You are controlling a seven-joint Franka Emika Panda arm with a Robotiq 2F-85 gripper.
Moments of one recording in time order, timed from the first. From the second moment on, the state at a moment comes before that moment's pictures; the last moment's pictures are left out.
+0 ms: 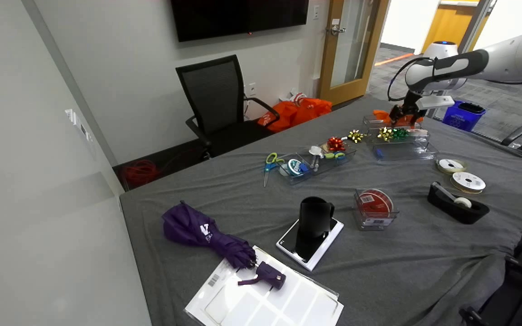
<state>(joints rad) -0.48 1.06 -0.08 -0.99 0.10 2.18 -0.17</state>
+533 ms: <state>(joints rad) -0.48 1.17 -0.10 -0.85 0.10 2.13 -0.15</state>
